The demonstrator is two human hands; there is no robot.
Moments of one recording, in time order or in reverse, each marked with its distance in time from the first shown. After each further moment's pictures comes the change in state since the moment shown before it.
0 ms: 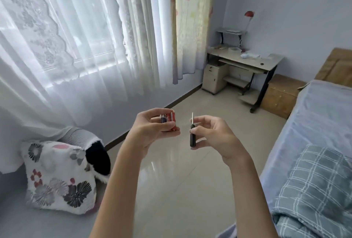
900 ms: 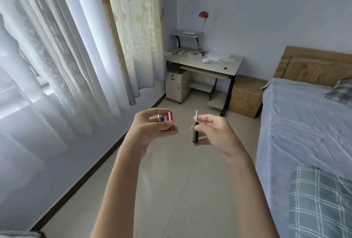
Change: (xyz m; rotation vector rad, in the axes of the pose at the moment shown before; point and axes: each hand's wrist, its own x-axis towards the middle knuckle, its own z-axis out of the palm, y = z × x) left_hand 0.478 0.062 0.139 0.104 -0.255 -0.052; right_hand 0.395 -0.052 -0.169 0.072 0.404 0.008
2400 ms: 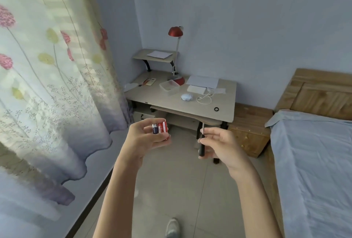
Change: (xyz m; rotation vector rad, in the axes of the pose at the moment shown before) left_hand 0.680 0.076 0.195 0.015 -0.070 -0.043; right_hand 0.667 -0.045 -0.201 0.027 0.151 0.062
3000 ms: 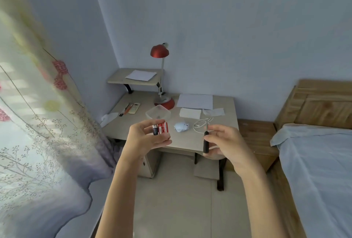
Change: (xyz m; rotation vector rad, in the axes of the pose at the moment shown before) left_hand 0.316 0.085 0.021 0.082 -0.151 -0.020; right_hand 0.280 -0.075 0.010 0.034 0.149 0.005
